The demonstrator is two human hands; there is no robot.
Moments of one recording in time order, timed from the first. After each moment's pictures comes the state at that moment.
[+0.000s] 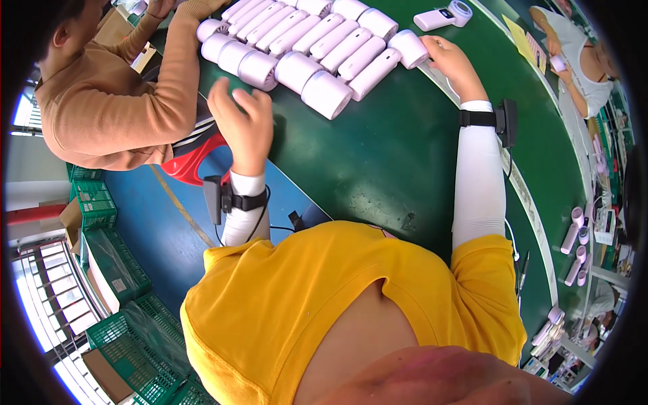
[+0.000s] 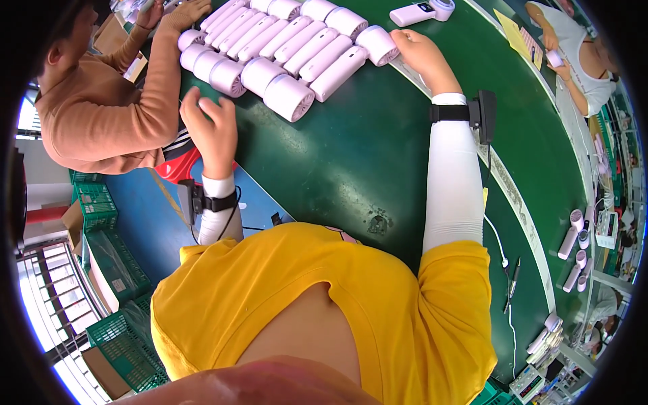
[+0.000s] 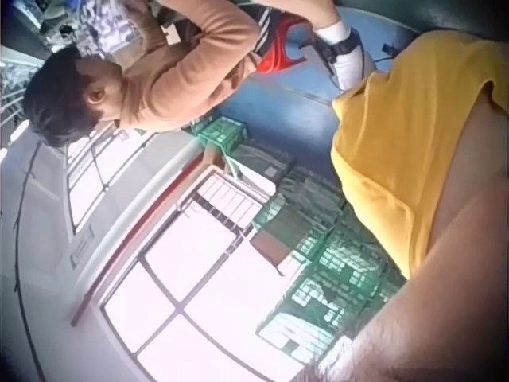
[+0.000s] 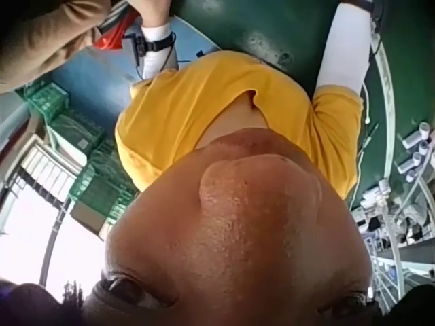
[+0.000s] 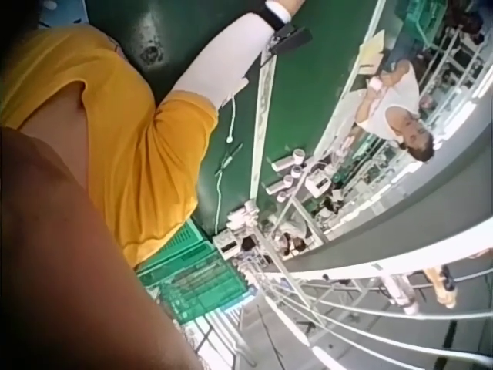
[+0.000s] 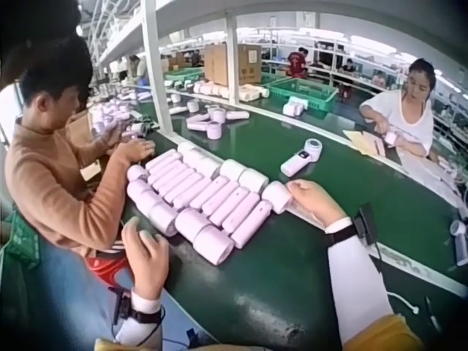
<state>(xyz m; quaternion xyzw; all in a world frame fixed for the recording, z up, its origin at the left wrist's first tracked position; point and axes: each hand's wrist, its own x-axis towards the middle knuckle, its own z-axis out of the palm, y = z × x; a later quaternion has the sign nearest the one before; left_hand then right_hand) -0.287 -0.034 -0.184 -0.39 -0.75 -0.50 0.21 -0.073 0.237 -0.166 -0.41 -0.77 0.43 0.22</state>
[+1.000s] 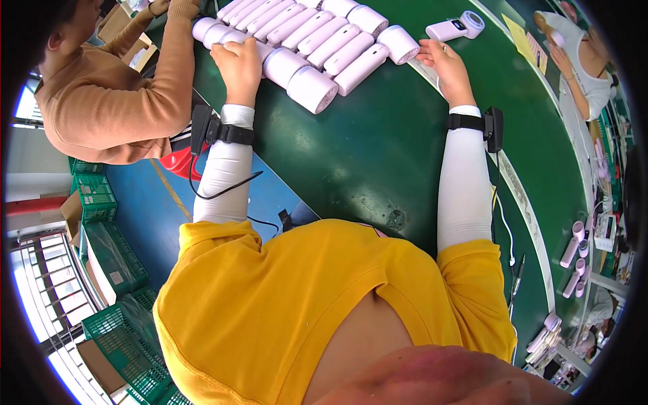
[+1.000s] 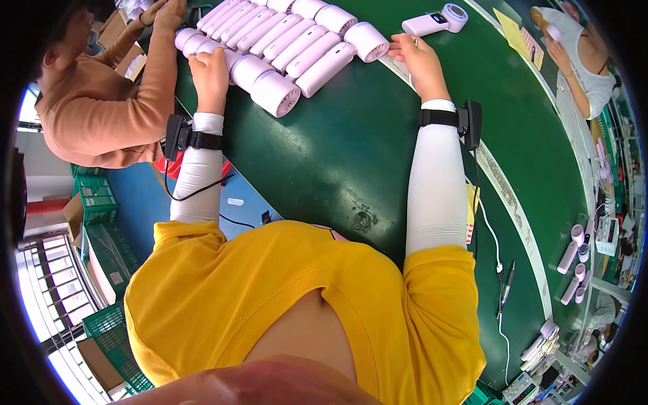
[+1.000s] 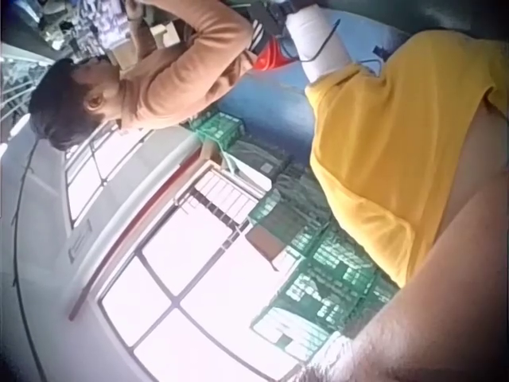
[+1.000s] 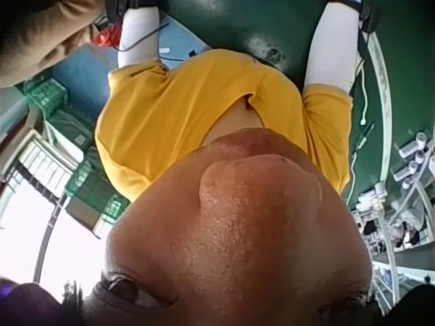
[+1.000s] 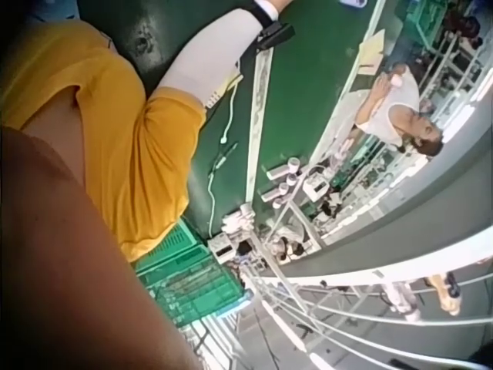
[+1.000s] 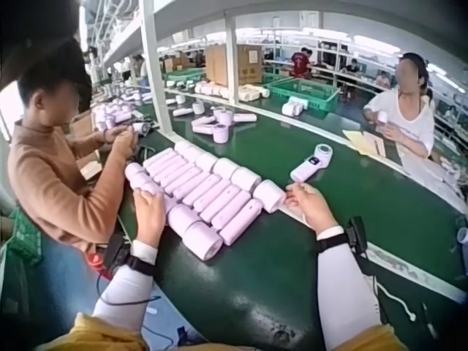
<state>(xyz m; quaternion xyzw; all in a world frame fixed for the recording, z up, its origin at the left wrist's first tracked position) -0.342 0.045 -0.184 -0.29 -0.77 -0.57 0.09 -0.056 0.241 -0.188 -0.36 -0.65 0.58 0.34</state>
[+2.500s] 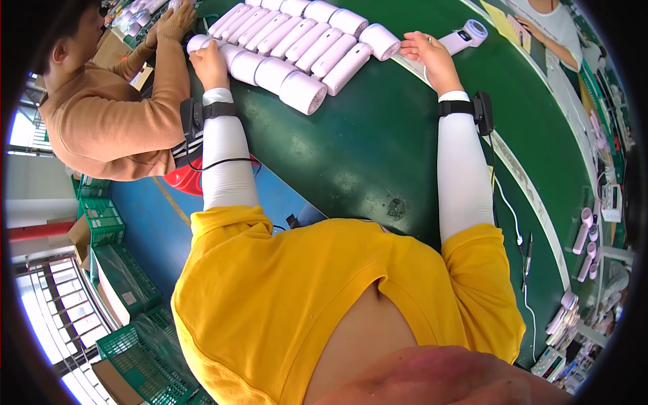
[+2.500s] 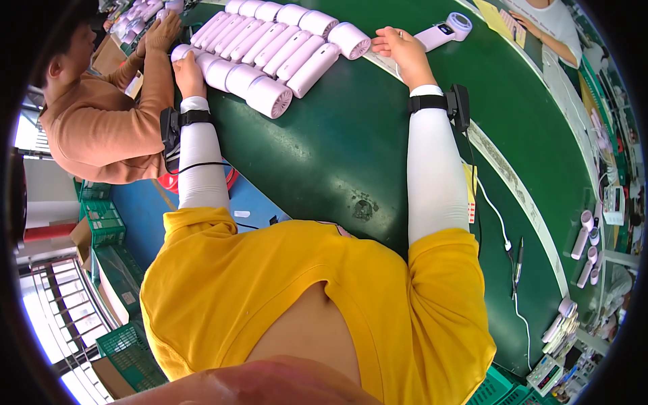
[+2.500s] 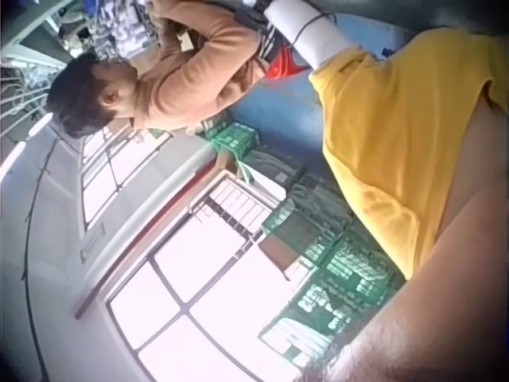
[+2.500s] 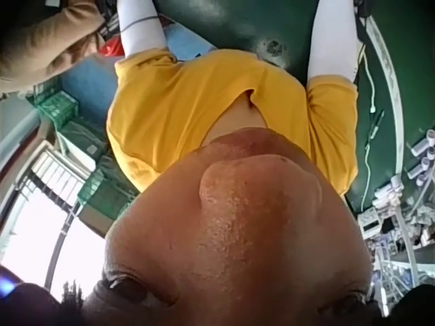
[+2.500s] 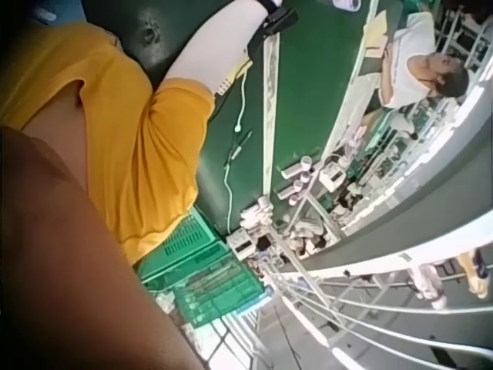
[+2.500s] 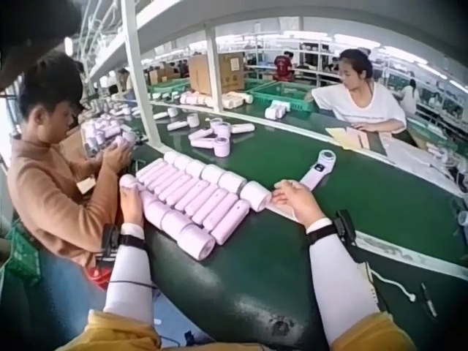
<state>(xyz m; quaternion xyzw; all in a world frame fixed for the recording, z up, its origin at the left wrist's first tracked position) -0.427 0.077 -0.203 -0.22 -0.69 -0.68 0.06 -0.046 0.239 -0.187 -0.34 -0.65 0.56 0.37</state>
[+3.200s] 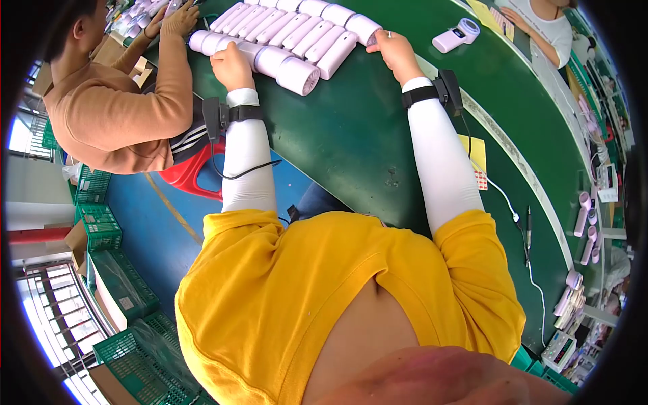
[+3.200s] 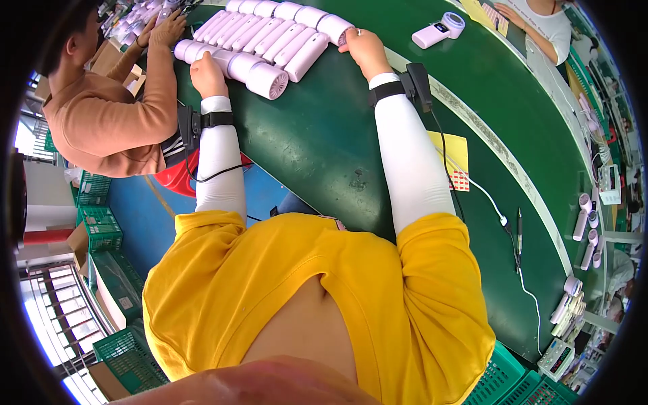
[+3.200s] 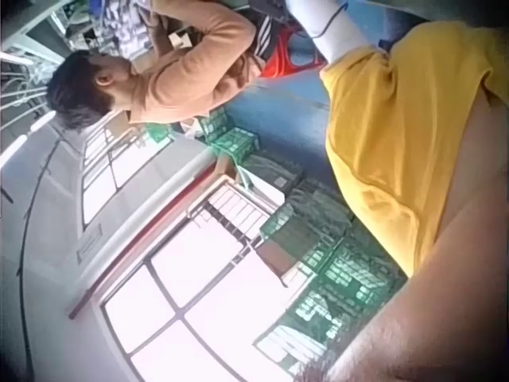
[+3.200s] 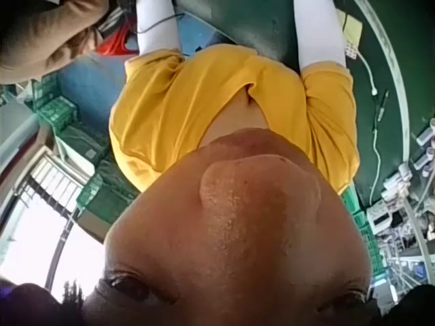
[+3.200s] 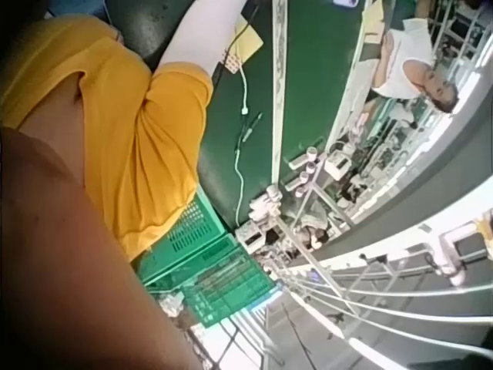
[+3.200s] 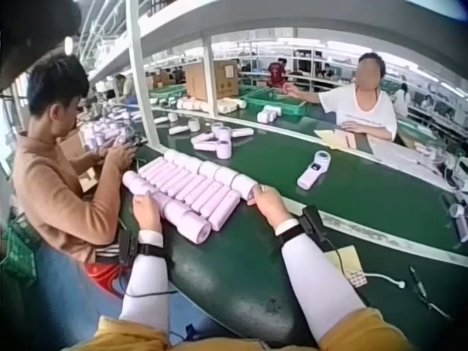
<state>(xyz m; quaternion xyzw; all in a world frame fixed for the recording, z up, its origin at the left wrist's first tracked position) -0.338 0.049 -0.189 -0.14 -0.68 -0.72 0.07 -0.080 0.186 -0.179 -0.44 -0.68 0.49 0.32</state>
